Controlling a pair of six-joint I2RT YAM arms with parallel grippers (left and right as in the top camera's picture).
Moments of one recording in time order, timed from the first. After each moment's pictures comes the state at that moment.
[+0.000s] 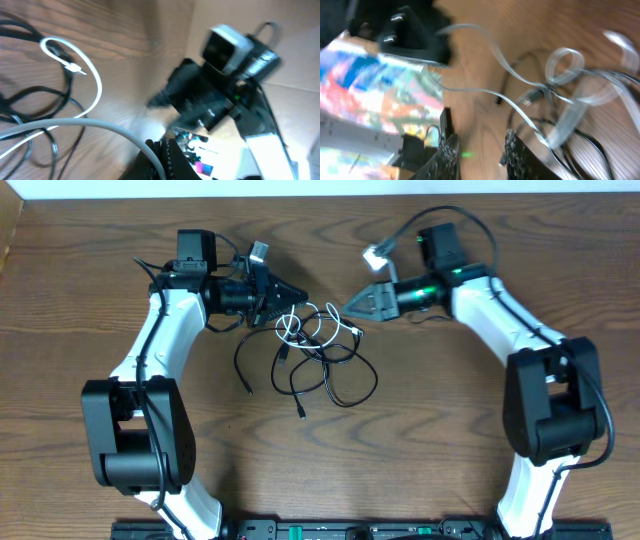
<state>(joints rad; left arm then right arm) 0.00 1.86 1.36 -0.60 1.20 -0.57 0.24 2.05 1.47 -0.50 -1.21 0.09</state>
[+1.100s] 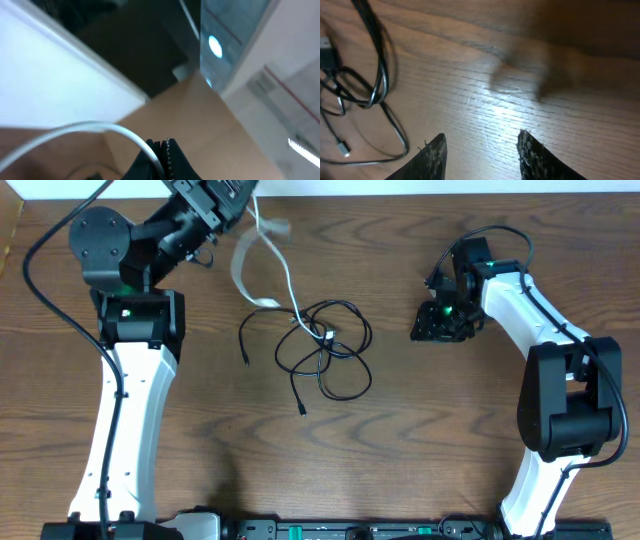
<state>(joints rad) 0.00 1.44 1.35 0.49 0.83 -1.31 0.14 2.04 1.47 -0.90 -0.36 0.09</state>
